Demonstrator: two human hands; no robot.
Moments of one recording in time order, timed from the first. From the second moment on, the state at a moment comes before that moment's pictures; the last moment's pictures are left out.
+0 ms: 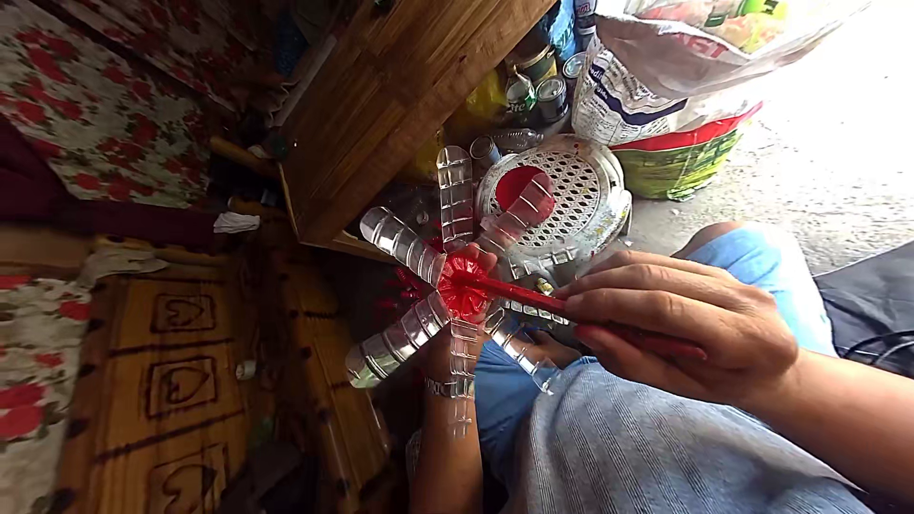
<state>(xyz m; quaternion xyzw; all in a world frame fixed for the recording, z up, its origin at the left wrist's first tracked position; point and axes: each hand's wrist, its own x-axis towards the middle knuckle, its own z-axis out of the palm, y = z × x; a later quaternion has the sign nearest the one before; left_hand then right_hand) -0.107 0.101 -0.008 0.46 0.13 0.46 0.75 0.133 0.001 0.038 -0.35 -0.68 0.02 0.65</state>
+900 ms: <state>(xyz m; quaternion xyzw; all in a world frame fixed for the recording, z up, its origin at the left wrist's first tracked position) -0.101 0.098 -0.008 0.41 0.13 0.49 0.76 0.127 0.005 0.038 -0.36 -0.68 0.01 0.64</state>
